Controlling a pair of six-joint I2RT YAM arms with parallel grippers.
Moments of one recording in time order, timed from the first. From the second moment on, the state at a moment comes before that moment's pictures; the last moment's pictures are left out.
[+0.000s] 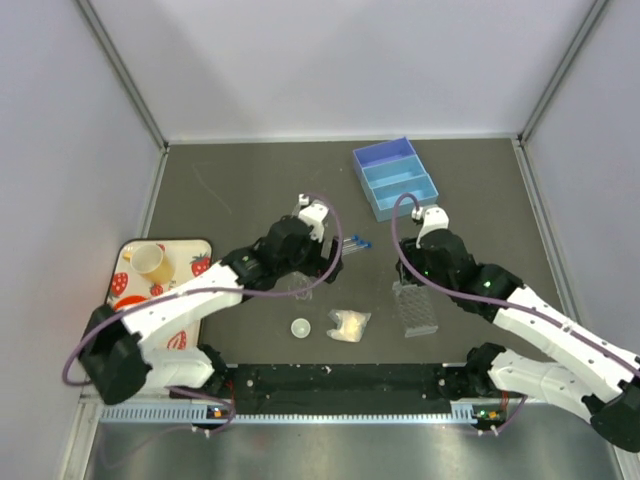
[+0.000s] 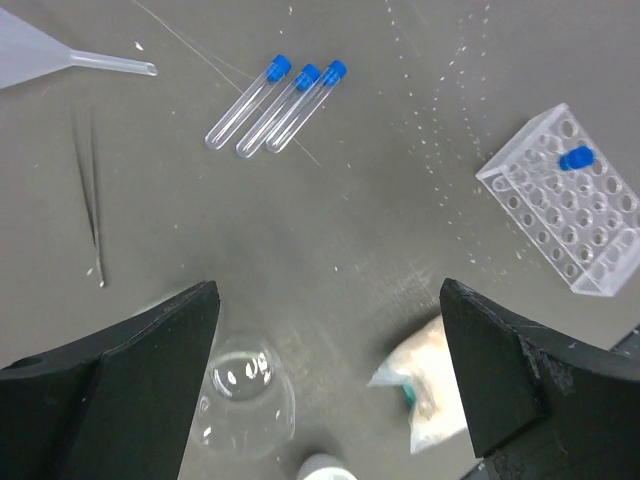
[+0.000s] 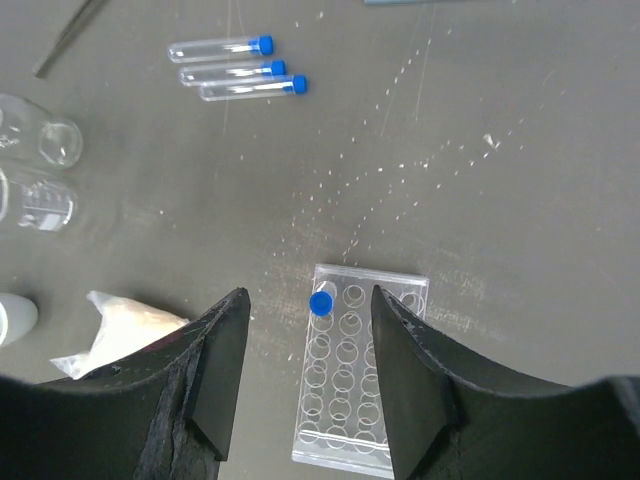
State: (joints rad) left arm -0.82 1.17 0.86 -0.25 -0.07 -0.30; right arm 0.76 0.93 0.76 -0.53 0.30 0.38
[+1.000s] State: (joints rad) left arm -0.78 1.90 1.22 -0.14 0.06 -0.23; right arm 0.76 0.71 0.79 -0.66 0.28 0.36
